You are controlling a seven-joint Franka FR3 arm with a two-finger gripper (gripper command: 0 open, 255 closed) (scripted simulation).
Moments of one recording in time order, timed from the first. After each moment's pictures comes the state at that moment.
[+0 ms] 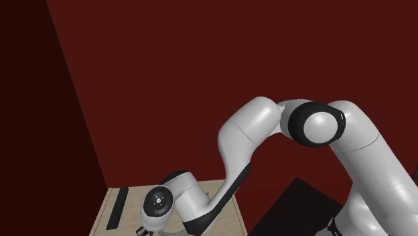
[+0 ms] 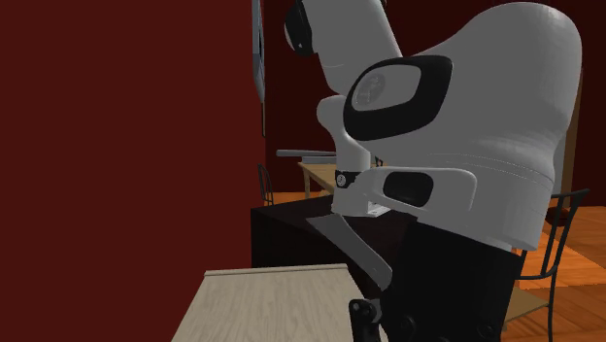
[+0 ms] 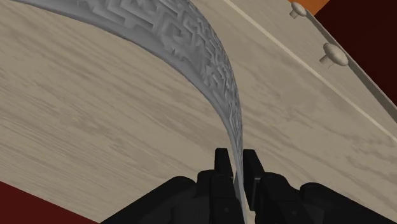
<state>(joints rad) 0.39 0.82 0.46 -1.73 -1.12 2.44 1.56</state>
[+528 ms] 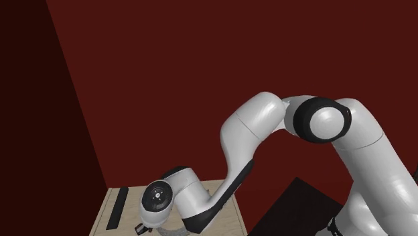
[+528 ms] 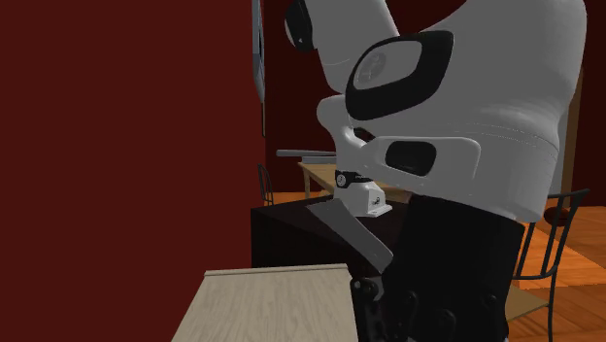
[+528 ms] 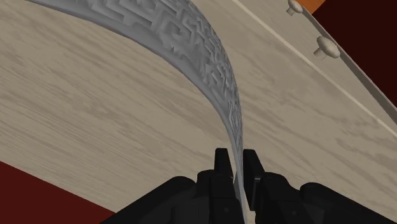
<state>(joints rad) 0.38 0.78 0.48 -1.75 -1.09 2.42 1.53</state>
